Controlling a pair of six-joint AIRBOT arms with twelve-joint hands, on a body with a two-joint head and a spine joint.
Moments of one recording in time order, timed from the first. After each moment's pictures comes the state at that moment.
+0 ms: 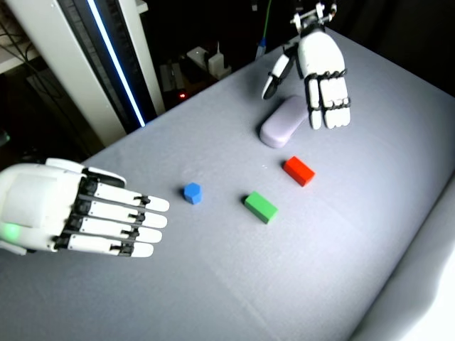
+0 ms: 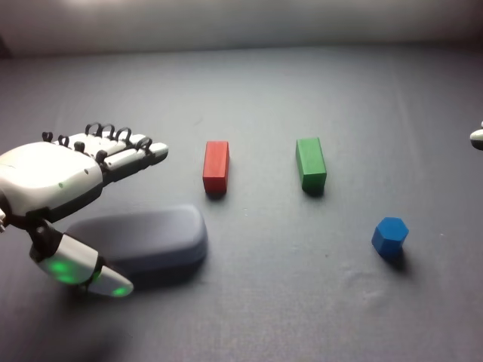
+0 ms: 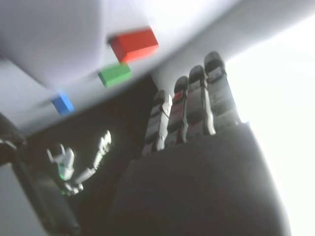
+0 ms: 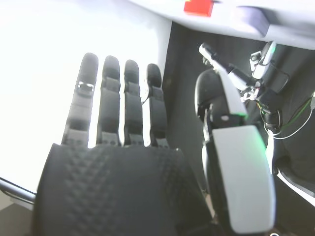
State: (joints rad) left arm 1.01 -0.89 1.07 -0.11 -0.65 0.89; right arm -1.13 -0.79 1.10 0.01 1.17 -0.53
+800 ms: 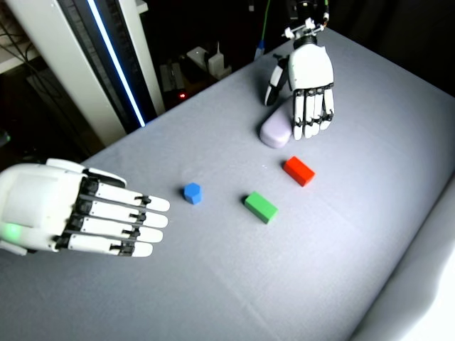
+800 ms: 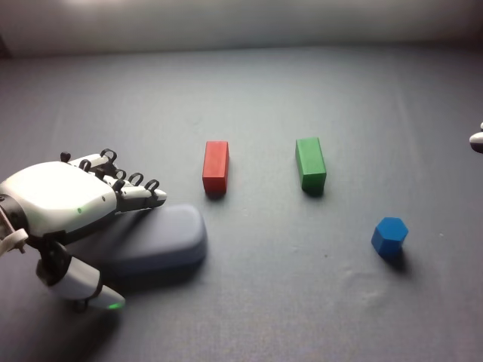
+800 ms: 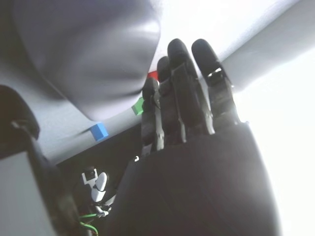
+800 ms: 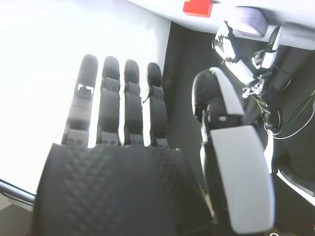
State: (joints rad) left arm 0.99 -0.91 1.05 -0.14 -0.55 1.05; right arm -1.13 -0.79 1.10 0.01 1.17 -0.53
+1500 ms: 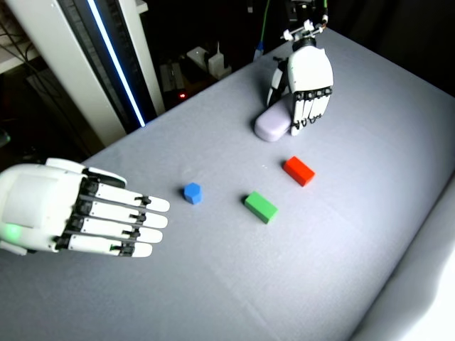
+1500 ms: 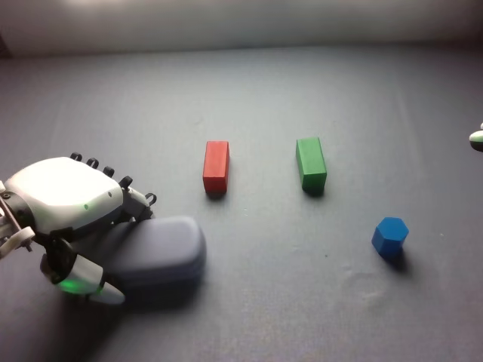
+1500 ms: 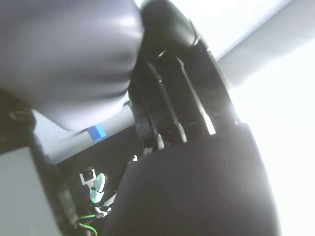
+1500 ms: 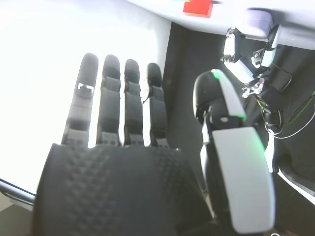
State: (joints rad) left arm 0.97 -0.91 1.03 -0.15 -0.57 1.07; right arm -1.13 -0.79 1.10 0.01 1.17 -0.52
